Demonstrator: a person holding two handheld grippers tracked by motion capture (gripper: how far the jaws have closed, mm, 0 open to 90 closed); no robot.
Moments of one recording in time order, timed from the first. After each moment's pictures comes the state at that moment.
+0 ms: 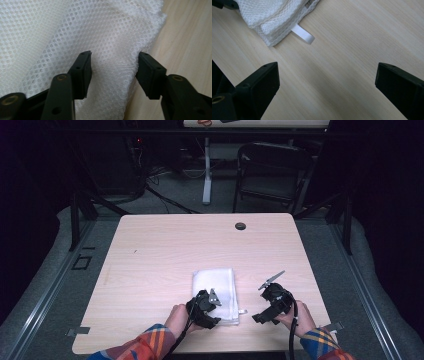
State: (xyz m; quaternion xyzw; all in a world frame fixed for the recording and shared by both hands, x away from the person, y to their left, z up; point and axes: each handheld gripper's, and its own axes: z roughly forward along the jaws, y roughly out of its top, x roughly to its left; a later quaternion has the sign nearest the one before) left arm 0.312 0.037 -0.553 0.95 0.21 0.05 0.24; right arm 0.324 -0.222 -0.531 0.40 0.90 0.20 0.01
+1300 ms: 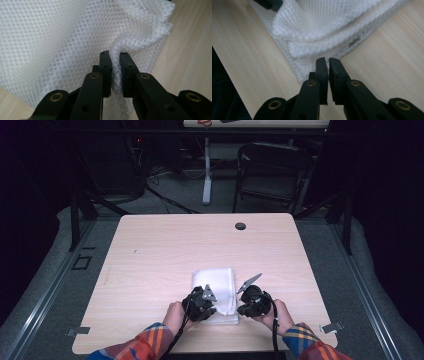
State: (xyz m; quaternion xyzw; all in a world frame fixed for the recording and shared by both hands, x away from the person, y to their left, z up) left arm 0.319 0.049 -0.550 0.93 0.22 0.06 0.28; right arm 0.326 -0.164 -0.537 0.32 0.92 0.23 0.02
